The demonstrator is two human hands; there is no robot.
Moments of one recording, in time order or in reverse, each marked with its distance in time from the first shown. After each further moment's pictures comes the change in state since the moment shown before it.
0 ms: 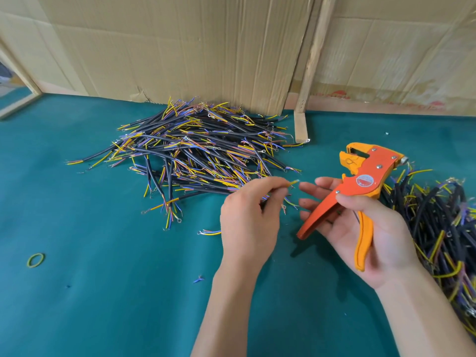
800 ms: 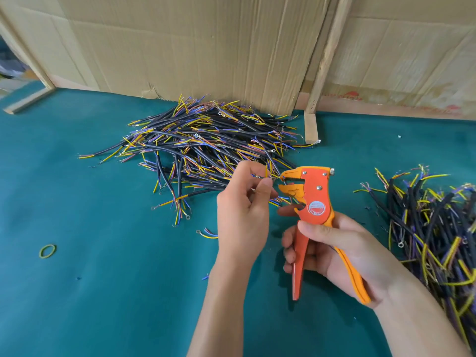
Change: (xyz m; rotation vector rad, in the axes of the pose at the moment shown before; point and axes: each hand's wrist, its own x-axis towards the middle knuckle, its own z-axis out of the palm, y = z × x) left_hand 0.005 -0.007 -0.018 -0.267 0.051 -0.123; right_hand -0.008 0.018 0.026 -0.174 -0.187 0.342
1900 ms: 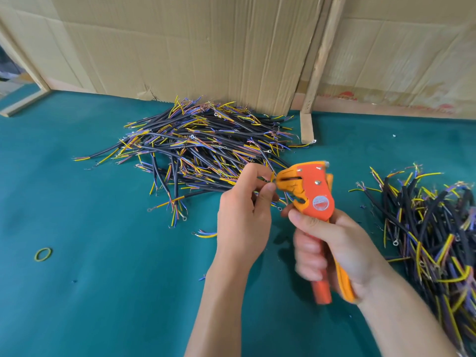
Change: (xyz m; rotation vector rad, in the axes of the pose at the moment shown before) left_hand -0.002 0.001 0.002 0.146 -0.078 0.069; right_hand 0.004 0.004 0.008 0.018 0.158 -0.028
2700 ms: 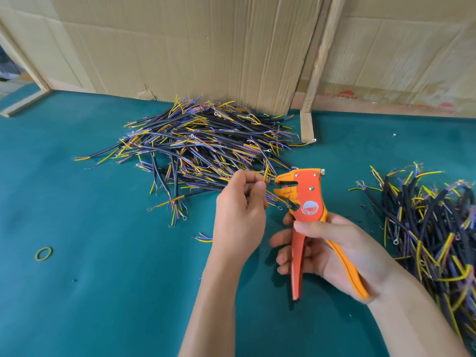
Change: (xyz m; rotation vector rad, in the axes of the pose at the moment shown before) left_hand 0.004 -0.003 -0.004 -0.093 0.027 -0.146; right_hand 0.000 -0.002 -0.015 -0.010 -0.150 0.081
